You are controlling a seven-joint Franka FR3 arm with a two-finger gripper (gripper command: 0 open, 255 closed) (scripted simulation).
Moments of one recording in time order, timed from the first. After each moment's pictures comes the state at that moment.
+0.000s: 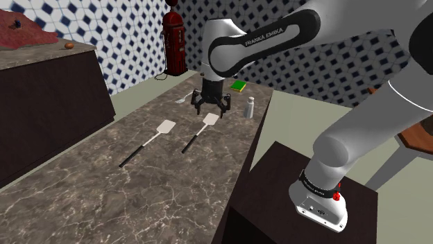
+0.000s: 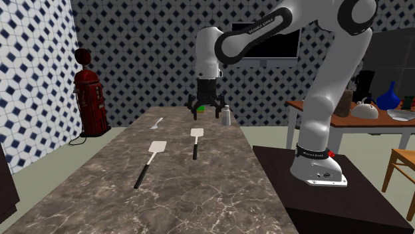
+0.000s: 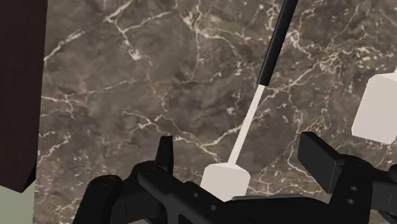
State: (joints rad) arm -0.28 -0.29 0.54 -2.34 0.21 2.10 1.16
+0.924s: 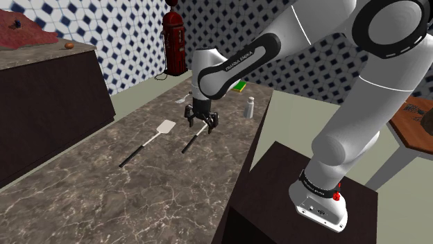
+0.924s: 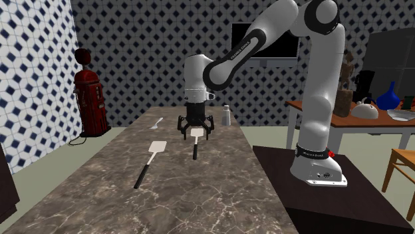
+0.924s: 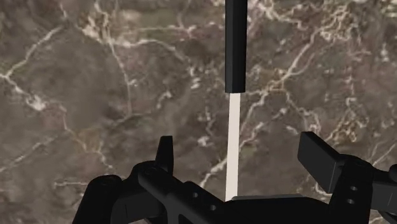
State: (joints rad) arm -0.34 0.01 0.61 -2.31 0.08 2.32 1.53
